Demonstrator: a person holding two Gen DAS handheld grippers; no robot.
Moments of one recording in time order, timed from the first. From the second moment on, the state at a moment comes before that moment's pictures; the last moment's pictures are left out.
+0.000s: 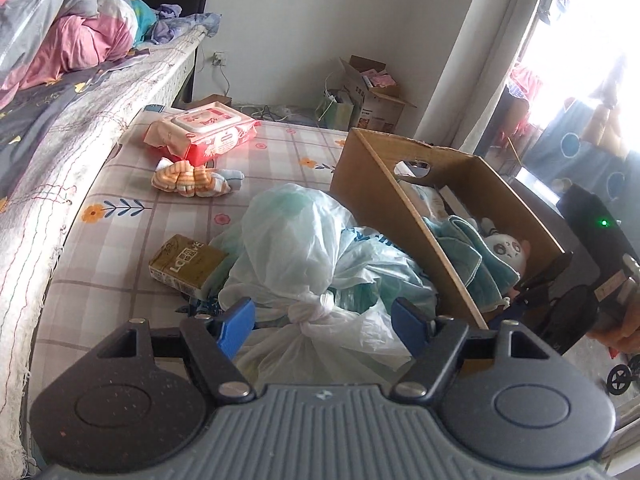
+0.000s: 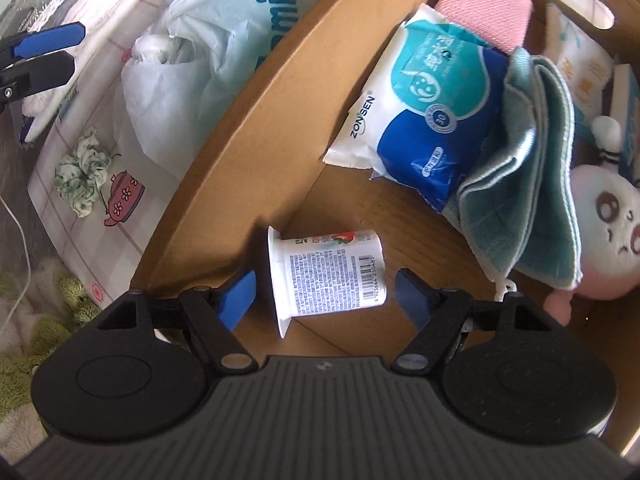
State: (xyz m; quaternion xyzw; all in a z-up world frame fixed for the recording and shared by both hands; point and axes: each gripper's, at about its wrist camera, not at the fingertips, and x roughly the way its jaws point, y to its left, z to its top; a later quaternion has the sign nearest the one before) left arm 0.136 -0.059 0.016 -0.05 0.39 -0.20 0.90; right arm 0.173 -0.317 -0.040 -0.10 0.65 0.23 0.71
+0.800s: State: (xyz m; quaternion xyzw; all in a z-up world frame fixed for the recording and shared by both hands) left arm 0.143 -0.075 0.004 -0.05 0.41 -0.21 0.89; right arm 0.207 -0.468 -0.041 0.18 0.64 0.23 0.71
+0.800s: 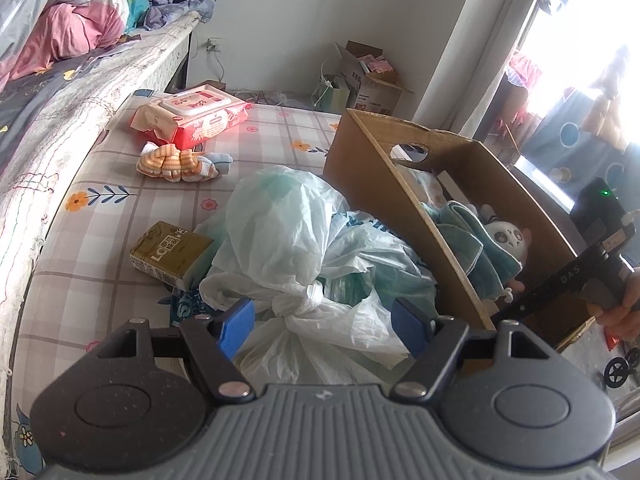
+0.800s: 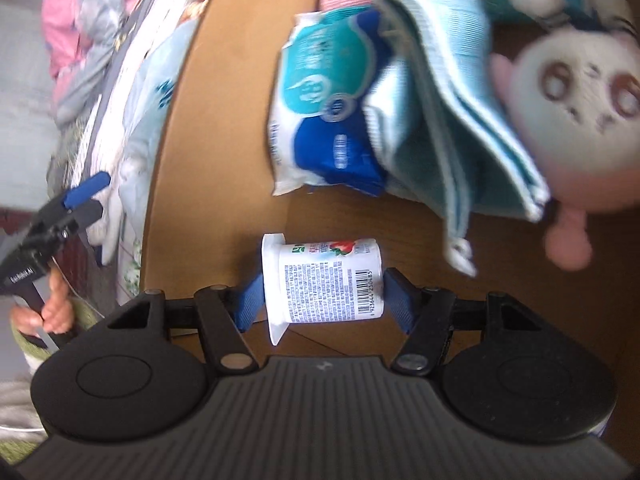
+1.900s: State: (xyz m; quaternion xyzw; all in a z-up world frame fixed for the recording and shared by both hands) left arm 0.130 -0.087 0.012 -0.04 0.41 -0.22 0.89; right arm 0.173 -0.510 -0.084 0.38 0.59 0.15 0.70
